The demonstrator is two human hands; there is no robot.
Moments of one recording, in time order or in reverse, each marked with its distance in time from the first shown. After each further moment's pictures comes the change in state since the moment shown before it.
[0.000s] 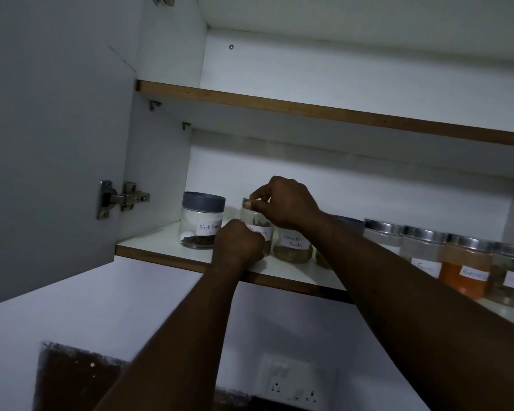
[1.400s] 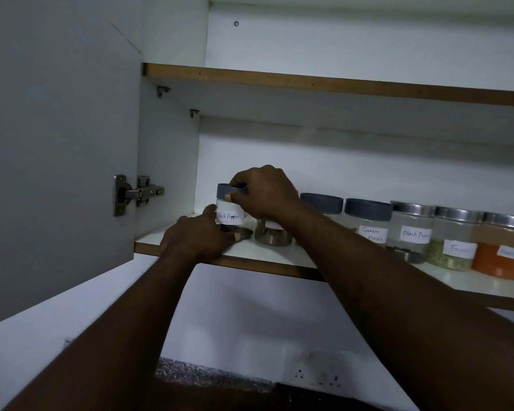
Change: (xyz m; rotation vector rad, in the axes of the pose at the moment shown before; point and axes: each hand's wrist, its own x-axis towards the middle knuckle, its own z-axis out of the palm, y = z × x) left_hand 0.053 -0.084 -0.073 0.604 -0.172 0.101; right_hand 0.017 -0.069 0.033 0.008 0.058 -0.102
